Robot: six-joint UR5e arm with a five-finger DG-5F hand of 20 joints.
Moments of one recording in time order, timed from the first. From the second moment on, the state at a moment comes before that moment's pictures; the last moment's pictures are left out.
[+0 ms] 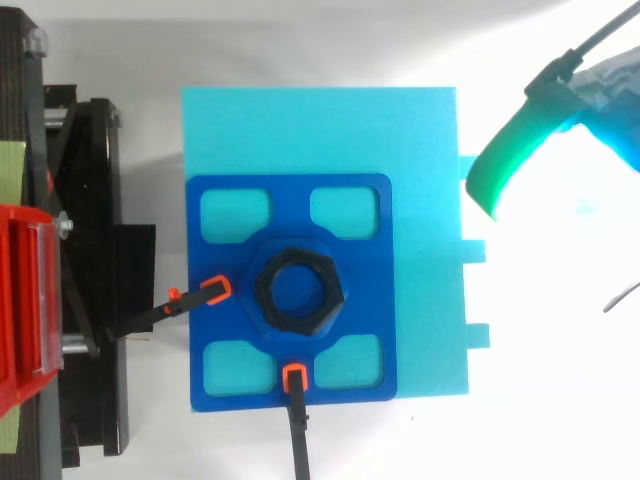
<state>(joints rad) 0.11 -1.73 -1.54 -3.00 -1.39 -0.49</state>
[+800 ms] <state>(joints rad) 0.14 -1.78 -1.53 -2.88 -1.34 -0.75</state>
